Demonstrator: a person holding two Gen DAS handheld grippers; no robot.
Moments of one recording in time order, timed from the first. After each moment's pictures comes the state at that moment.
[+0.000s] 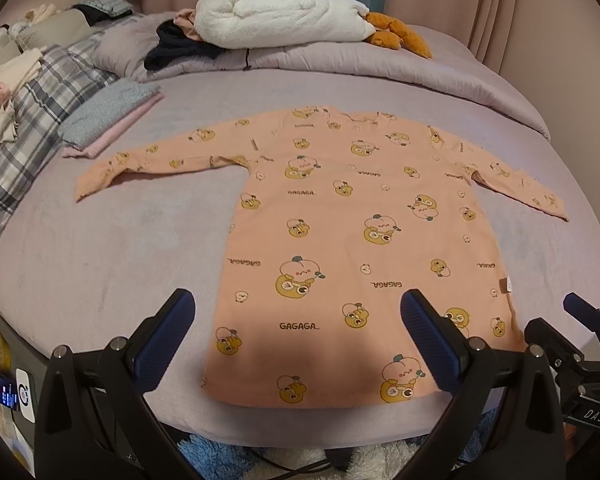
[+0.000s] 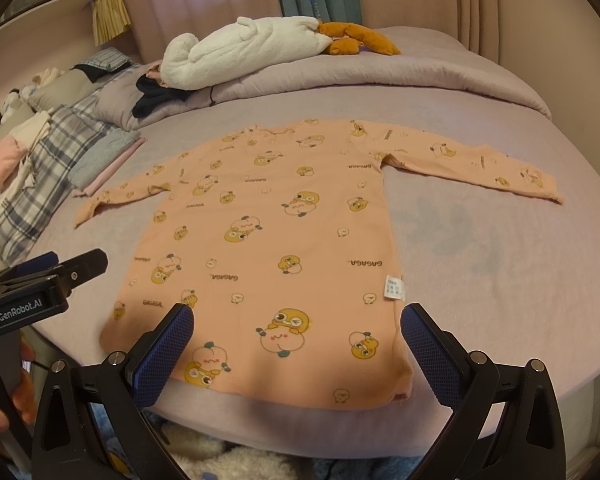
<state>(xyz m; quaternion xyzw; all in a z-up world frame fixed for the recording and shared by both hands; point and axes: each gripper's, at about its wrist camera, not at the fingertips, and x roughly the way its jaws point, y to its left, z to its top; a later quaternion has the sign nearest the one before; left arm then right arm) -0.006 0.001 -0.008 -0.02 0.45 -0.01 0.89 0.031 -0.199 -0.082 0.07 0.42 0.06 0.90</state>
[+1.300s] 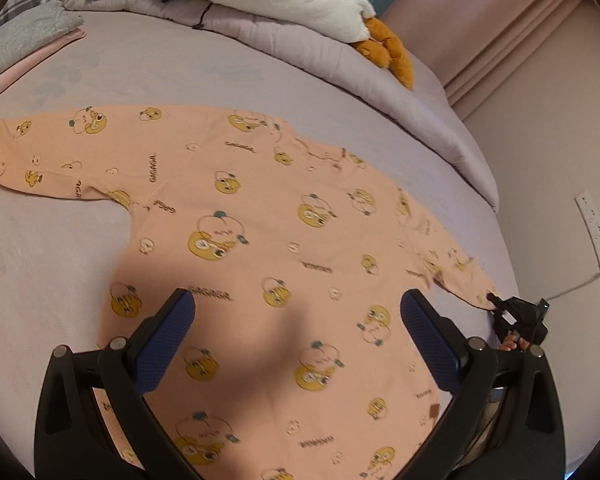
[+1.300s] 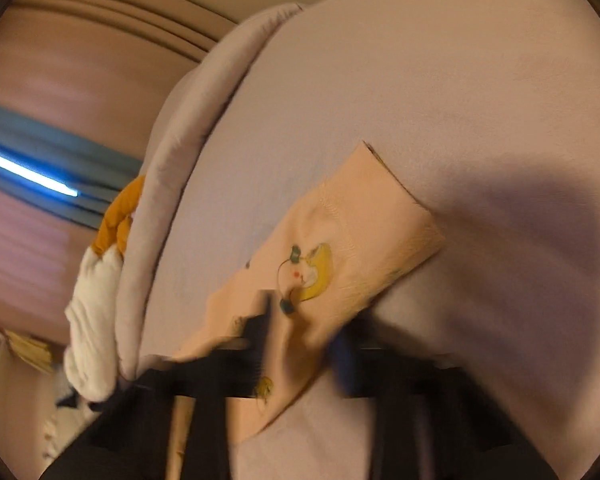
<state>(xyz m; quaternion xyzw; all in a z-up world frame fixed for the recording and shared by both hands) 0.169 0.020 -0.049 -0.21 0.48 -0.12 0.84 0.160 -0.525 -0.186 0.53 0.31 -0.14 0.78</state>
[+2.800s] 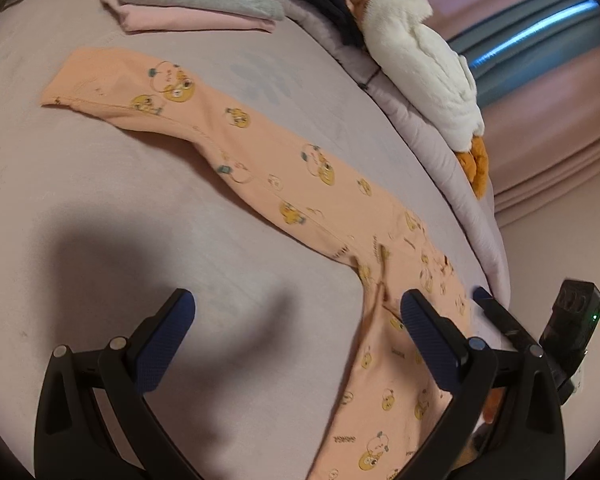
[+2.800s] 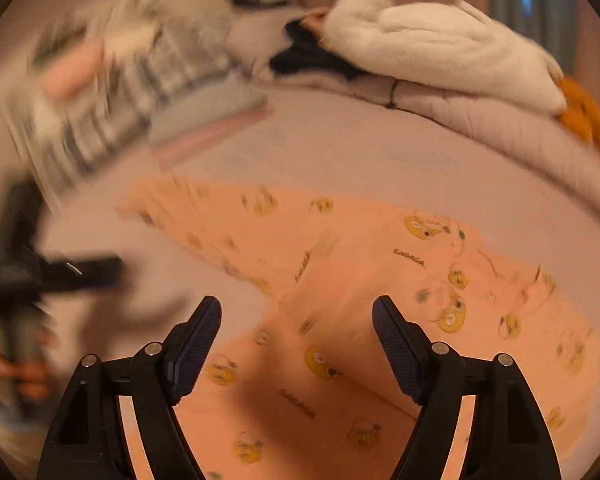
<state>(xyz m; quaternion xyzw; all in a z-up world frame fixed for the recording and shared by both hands) 0.138 0.237 -0.079 -0.37 0.43 -0.01 0.82 0.270 -0.054 -0.054 0.00 0.41 0.33 0.85</state>
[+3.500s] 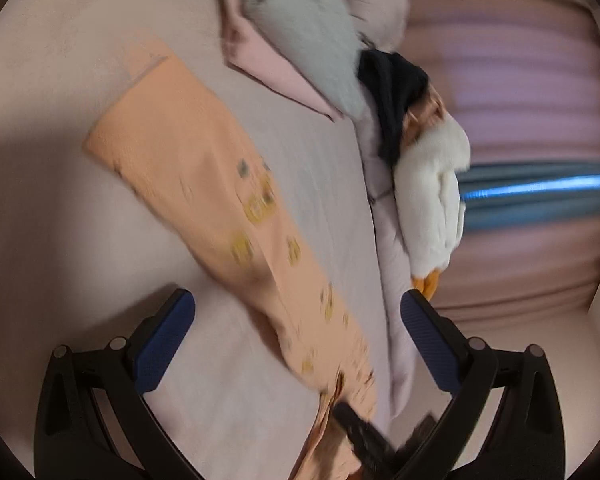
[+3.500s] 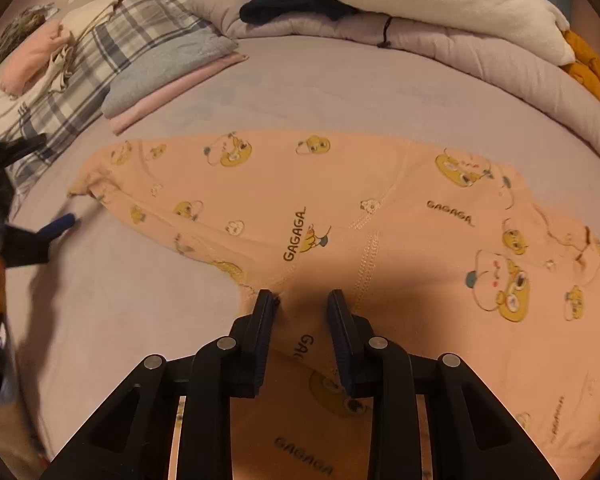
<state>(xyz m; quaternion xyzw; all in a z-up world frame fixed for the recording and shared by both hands) 0.164 0.370 -0.117 -0.60 0.31 0.00 0.73 0.279 0.041 -0.108 -0.07 0.46 0.29 0.83</state>
